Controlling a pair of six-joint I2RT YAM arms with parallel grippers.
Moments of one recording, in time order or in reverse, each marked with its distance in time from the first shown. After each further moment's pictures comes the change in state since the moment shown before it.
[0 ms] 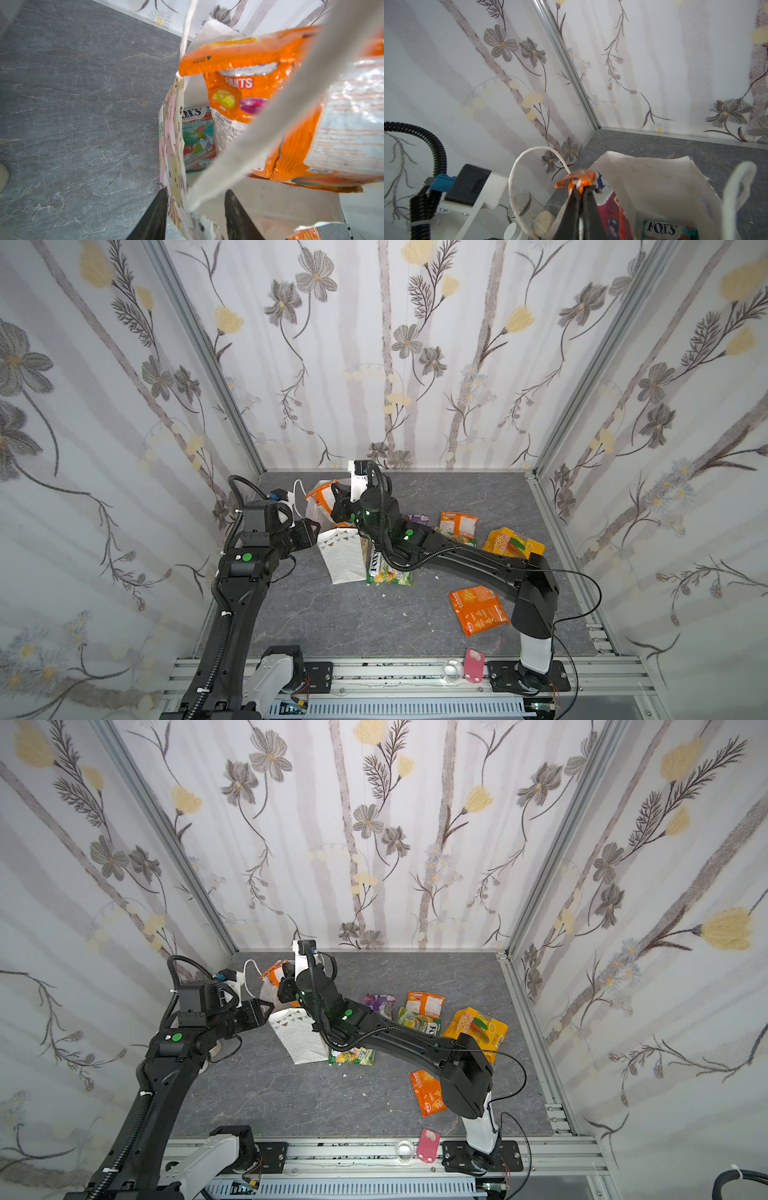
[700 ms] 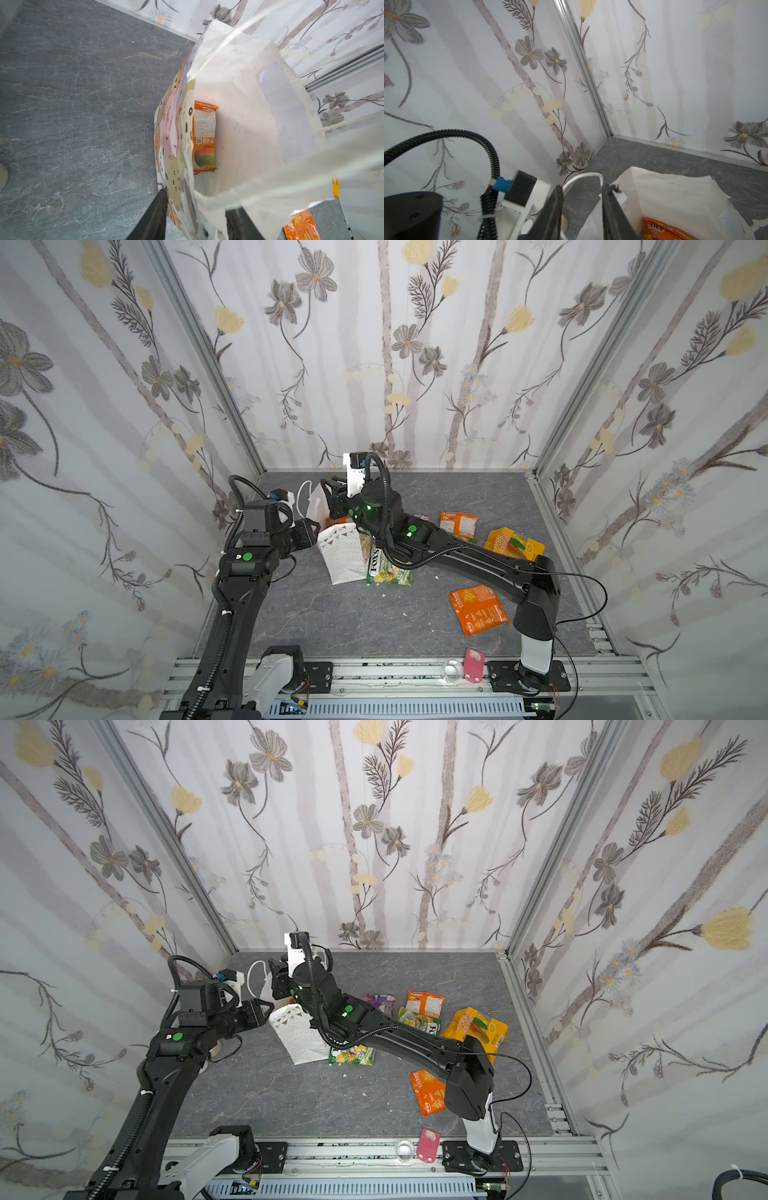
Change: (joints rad) left arm 0.000 0.002 -0.002 0.003 0.000 -0.003; right arm 0.027 -0.025 0.136 -0.114 -0.069 -0.074
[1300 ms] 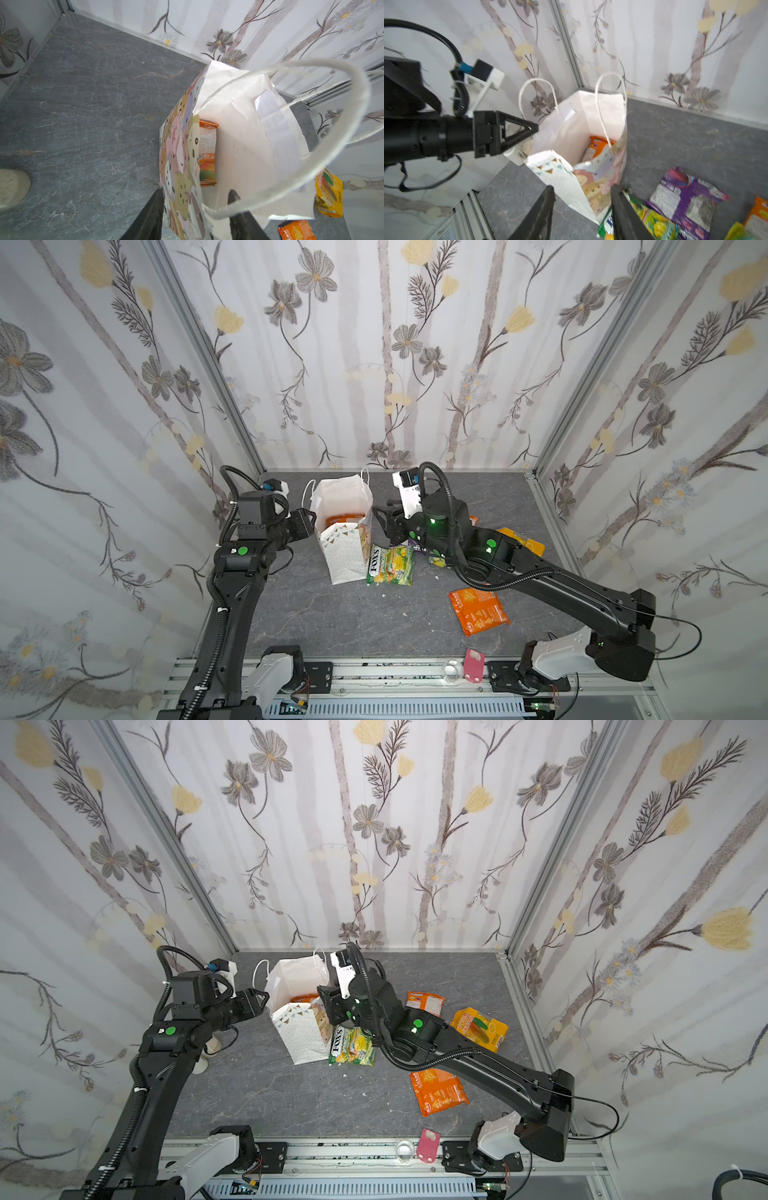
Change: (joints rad) left arm 0.000 0.049 0.105 -0.017 -0.053 -0.024; right arm -0.086 -0.544 -0.562 -0.326 -0.070 0.016
